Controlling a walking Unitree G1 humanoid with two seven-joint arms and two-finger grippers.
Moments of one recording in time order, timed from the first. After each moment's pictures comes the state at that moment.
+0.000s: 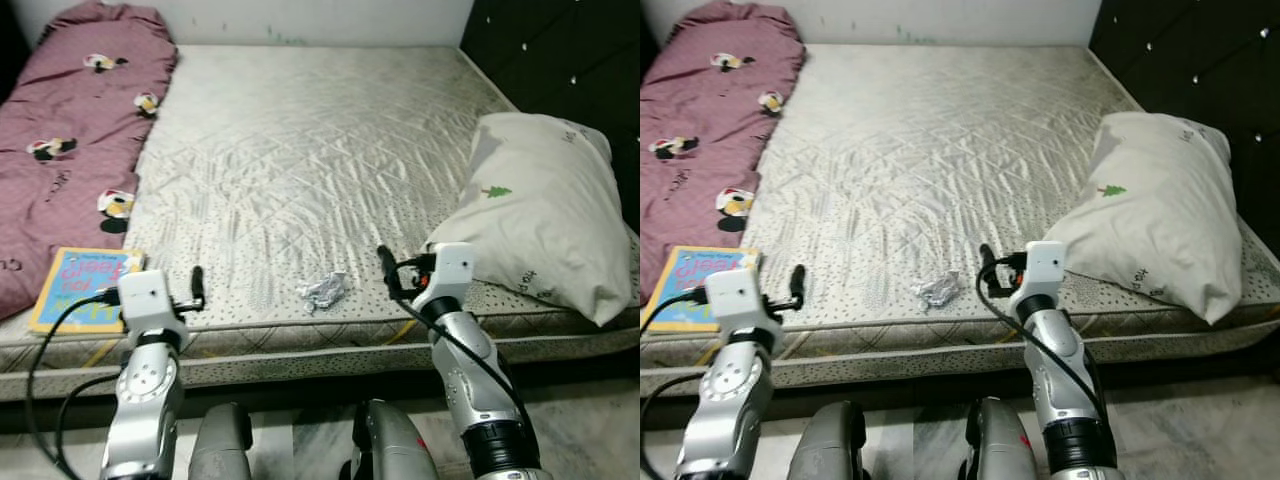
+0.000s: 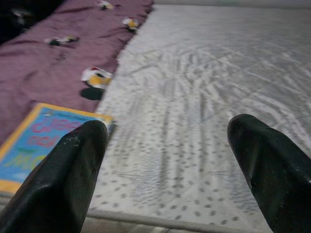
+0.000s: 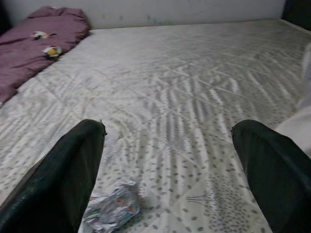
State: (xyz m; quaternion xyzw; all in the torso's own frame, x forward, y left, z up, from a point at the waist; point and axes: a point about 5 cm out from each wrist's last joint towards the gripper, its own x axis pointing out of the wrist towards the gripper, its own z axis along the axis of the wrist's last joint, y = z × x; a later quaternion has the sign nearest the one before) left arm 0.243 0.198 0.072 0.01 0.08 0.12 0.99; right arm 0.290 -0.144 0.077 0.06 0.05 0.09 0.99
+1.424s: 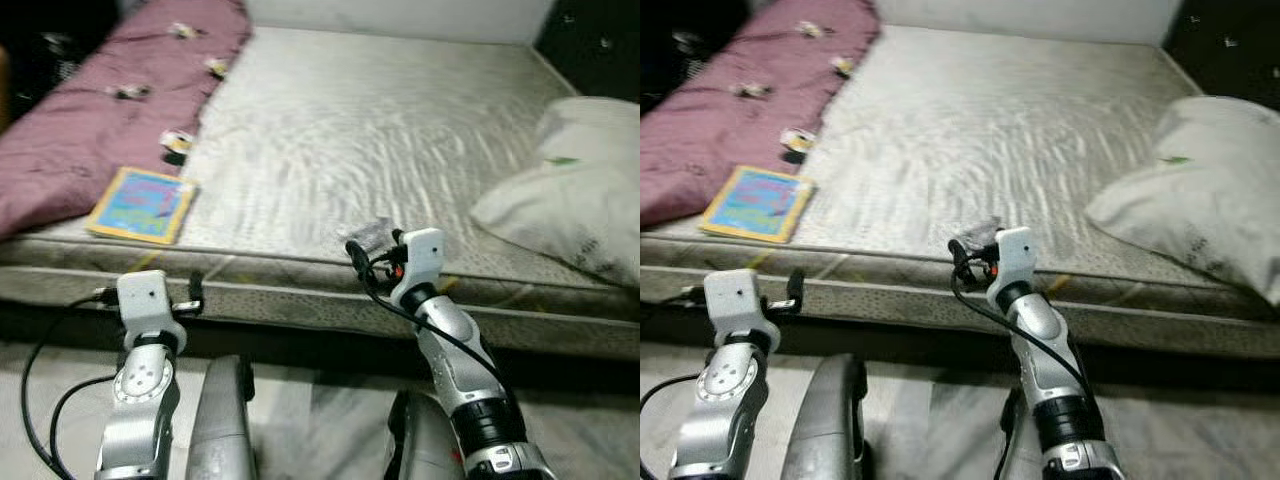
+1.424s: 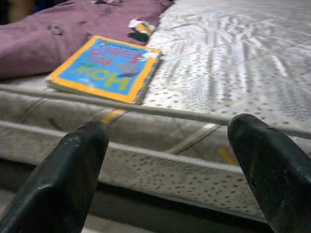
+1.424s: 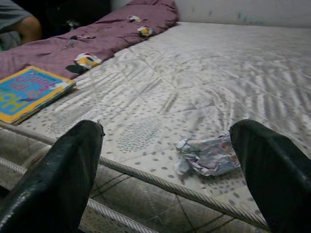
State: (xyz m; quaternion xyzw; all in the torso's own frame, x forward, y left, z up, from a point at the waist) left arm 0.245 0.195 0.072 0.00 0.09 0.10 0.99; right arm 0.306 -0.120 0.086 0.03 0.03 0.19 0.98
